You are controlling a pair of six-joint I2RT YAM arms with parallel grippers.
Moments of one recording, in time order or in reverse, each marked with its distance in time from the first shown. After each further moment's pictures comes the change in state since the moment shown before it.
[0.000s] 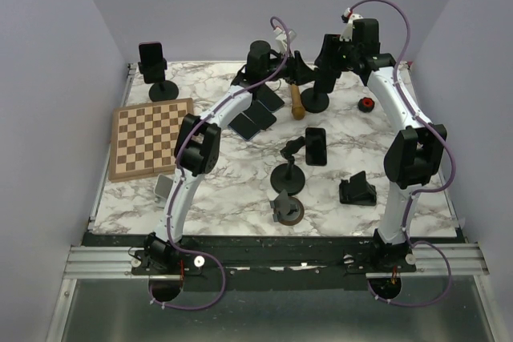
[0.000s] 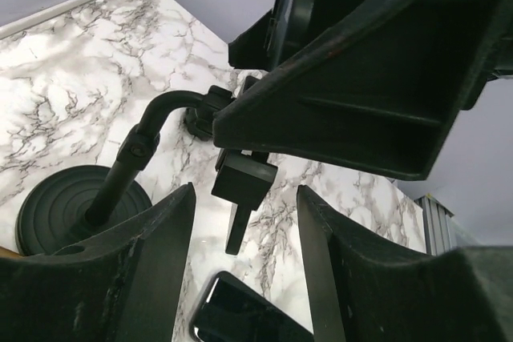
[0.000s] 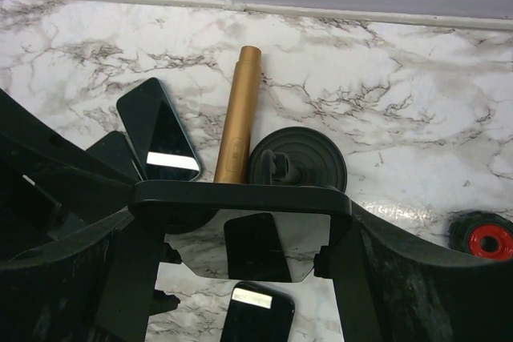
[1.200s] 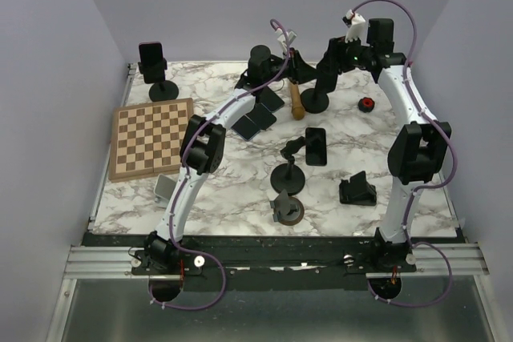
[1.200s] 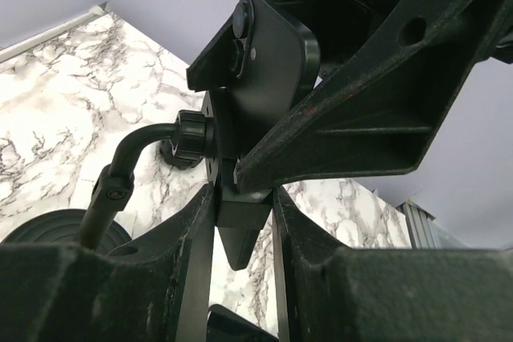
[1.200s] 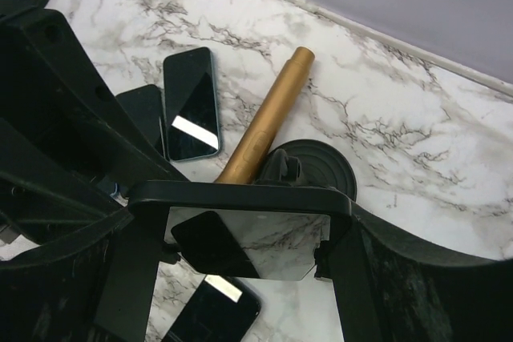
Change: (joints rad) left arm 0.002 0.103 0.069 0.194 0.048 -0.123; right arm -0.091 0.027 0.005 0.013 -0.355 -0.225
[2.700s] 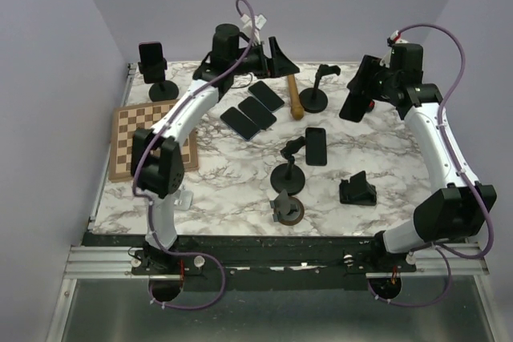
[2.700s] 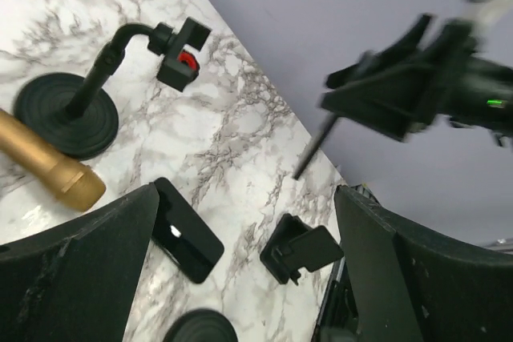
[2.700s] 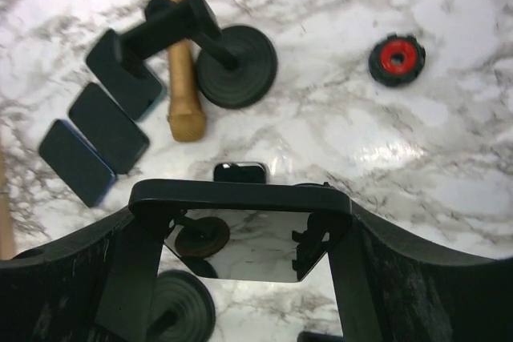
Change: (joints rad) left arm 0.065 -0.509 -0.388 -0.472 -0.061 0.049; right arm -0.010 -0.554 -0.440 -0.123 0.443 0.363
